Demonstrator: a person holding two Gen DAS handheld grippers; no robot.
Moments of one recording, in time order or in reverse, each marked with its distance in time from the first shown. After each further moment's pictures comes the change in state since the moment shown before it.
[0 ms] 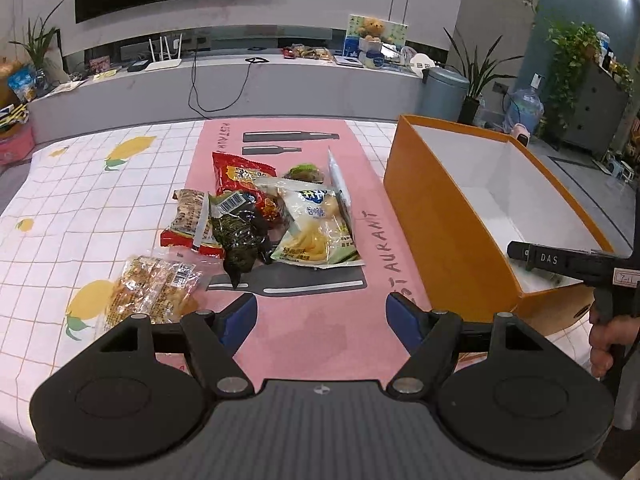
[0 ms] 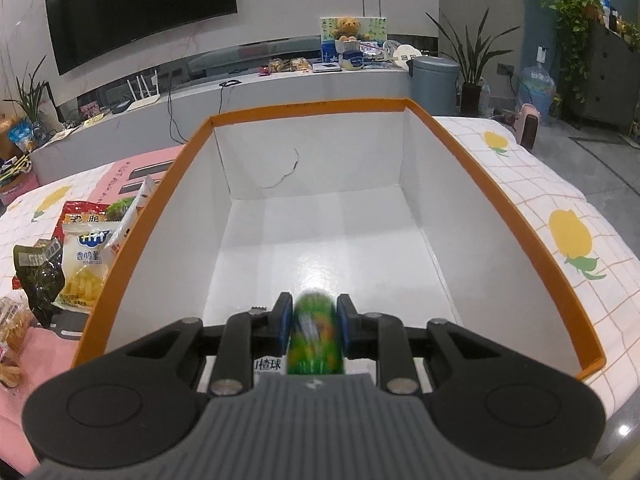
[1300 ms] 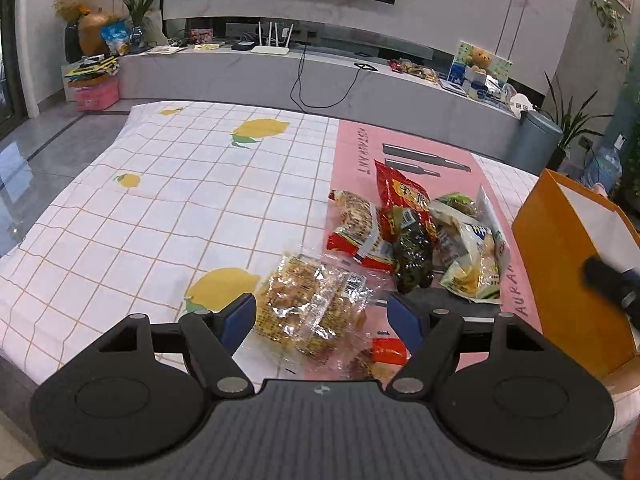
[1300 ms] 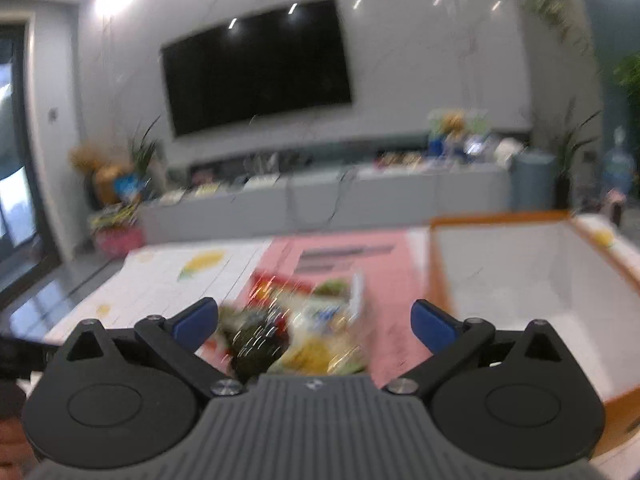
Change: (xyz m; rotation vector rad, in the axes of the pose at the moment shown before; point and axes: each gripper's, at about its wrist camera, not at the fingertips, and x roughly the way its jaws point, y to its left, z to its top) left arm -0.007 0.118 0.000 -0.224 -0.020 0.180; right arm -0.070 0.159 -0.021 -0.106 -0.234 0.349
